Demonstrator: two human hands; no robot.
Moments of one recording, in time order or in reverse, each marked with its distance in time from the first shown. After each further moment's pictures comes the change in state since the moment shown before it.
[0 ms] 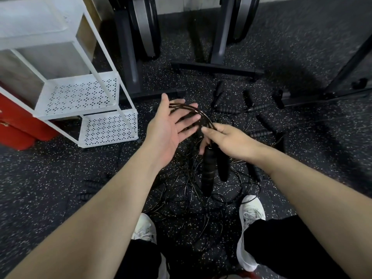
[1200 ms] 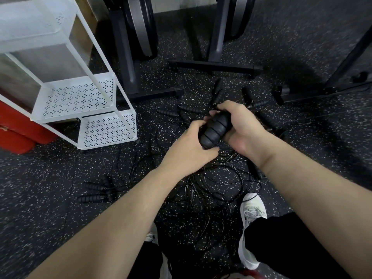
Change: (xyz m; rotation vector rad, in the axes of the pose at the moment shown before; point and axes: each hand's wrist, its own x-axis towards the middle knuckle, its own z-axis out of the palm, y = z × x) left_hand -0.018 -0.037 0.018 1.211 -0.150 0.133; right_hand 0.017 -0.016 -0.011 1.132 0.433 0.278
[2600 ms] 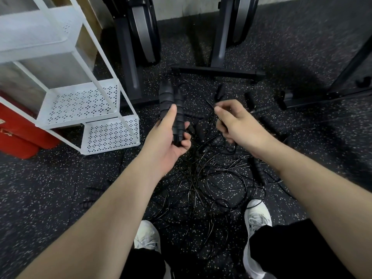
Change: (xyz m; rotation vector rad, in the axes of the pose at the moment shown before) left_hand 0.015 -0.004 -0.046 -1.327 0.176 -0.423; right_hand 0.002 -0.006 -0.012 -0.818 -0.173 -0.426
